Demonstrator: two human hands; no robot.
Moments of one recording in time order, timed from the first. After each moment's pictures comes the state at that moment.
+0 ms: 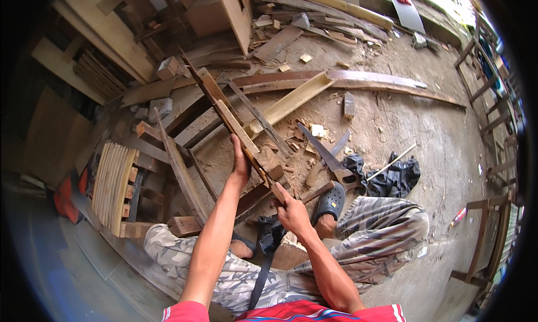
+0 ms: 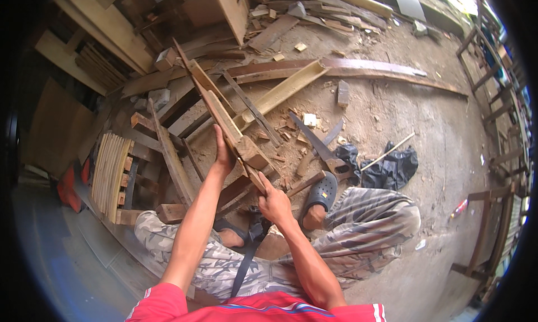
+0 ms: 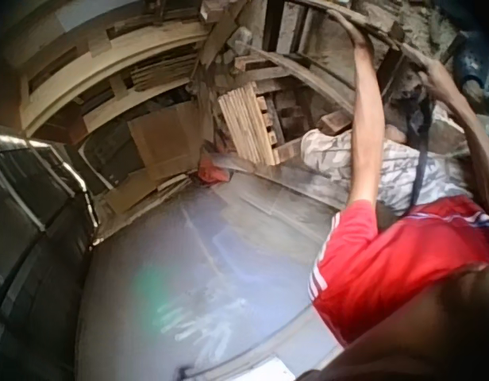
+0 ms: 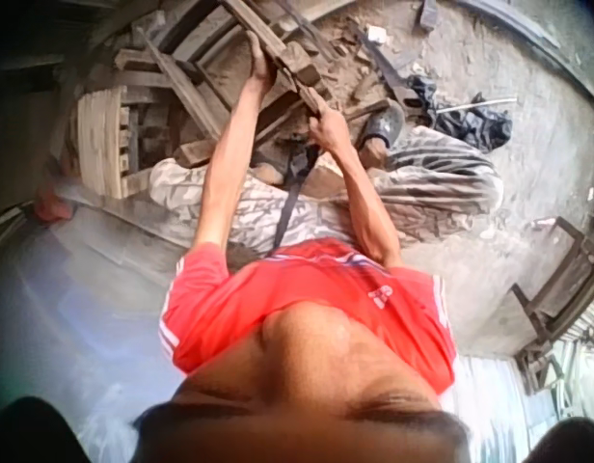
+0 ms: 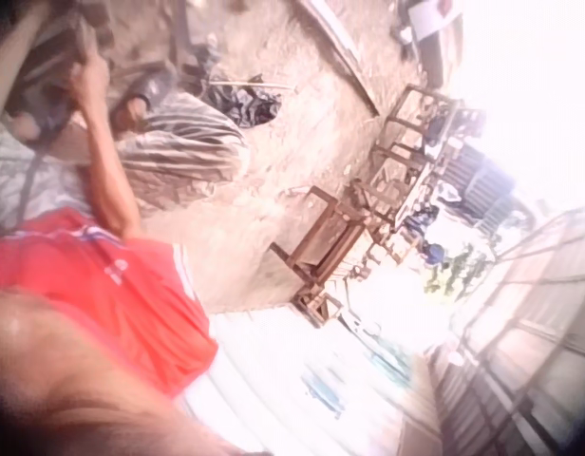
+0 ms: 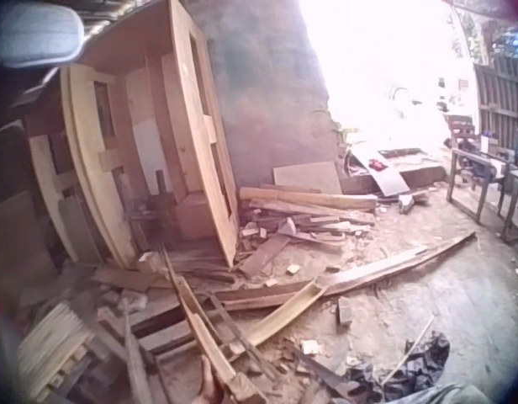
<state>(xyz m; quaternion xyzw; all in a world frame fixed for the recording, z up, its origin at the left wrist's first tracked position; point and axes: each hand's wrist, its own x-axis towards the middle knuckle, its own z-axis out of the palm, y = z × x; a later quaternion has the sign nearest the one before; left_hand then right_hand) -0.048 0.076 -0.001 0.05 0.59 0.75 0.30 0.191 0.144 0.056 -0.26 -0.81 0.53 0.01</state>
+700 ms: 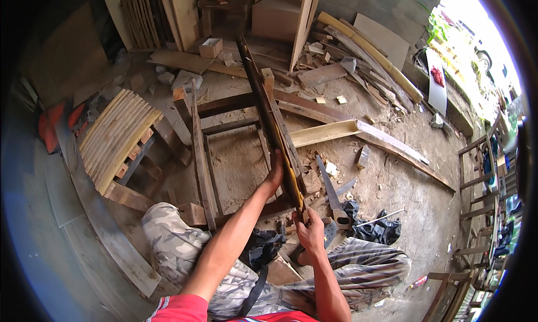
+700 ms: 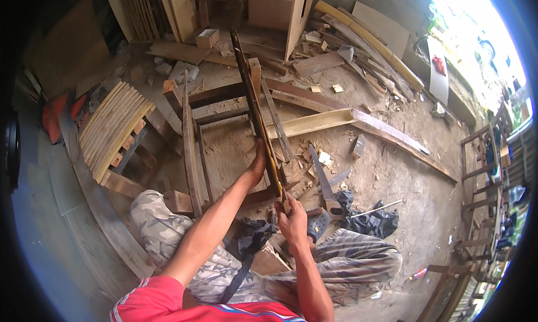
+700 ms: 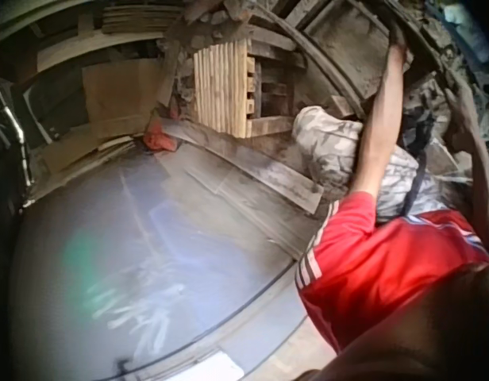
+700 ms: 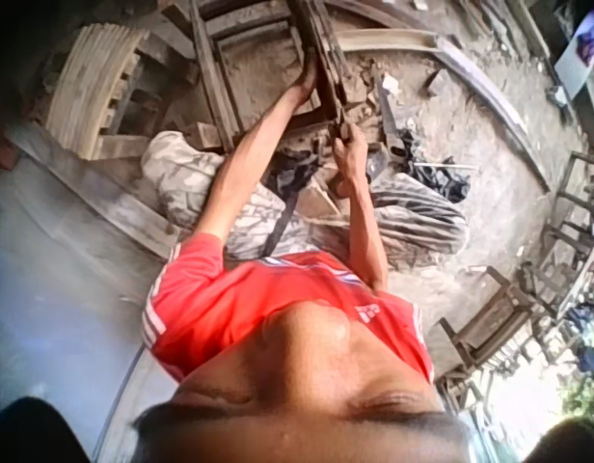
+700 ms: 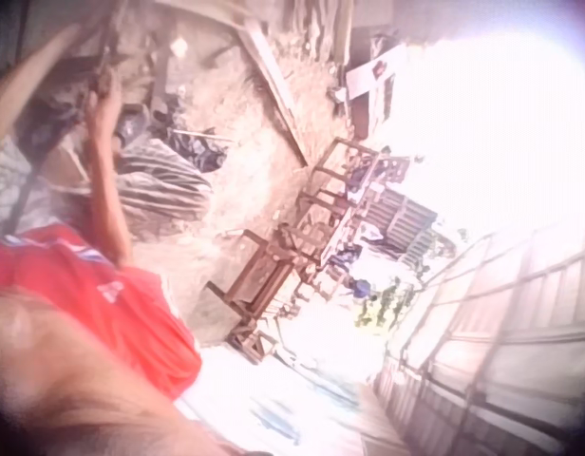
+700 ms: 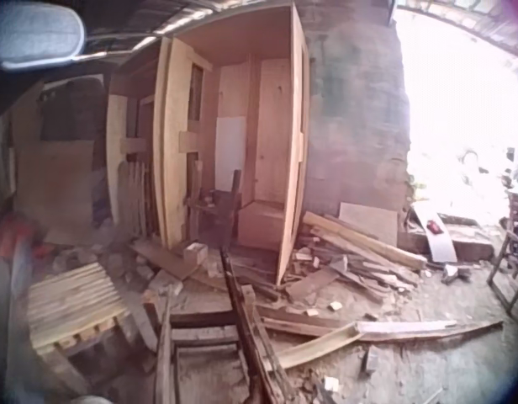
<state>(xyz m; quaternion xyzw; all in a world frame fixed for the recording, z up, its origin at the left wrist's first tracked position) -0.024 0.068 0.020 0.07 0.65 0.68 0.33 0.181 0.143 0.073 -0.23 -0.85 0.46 0.12</state>
